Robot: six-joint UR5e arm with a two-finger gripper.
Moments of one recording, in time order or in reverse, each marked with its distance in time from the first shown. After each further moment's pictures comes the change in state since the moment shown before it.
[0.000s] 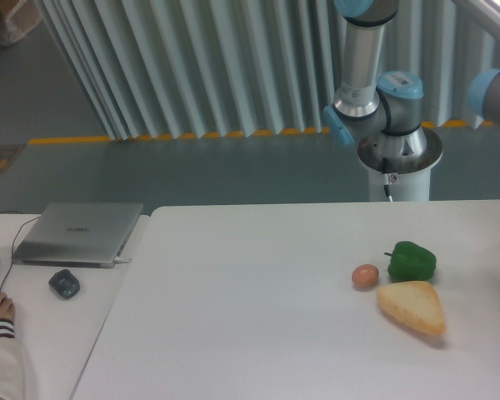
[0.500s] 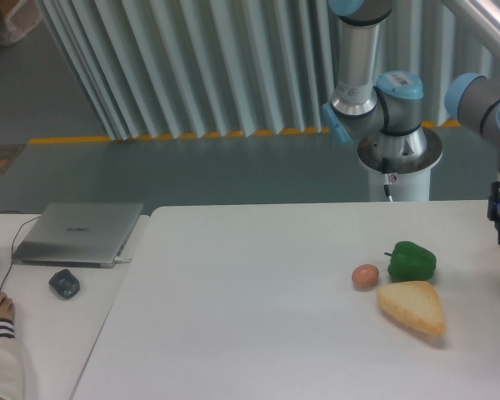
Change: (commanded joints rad) arm -0.017 0.002 -0.006 -0.014 0.003 -0.017
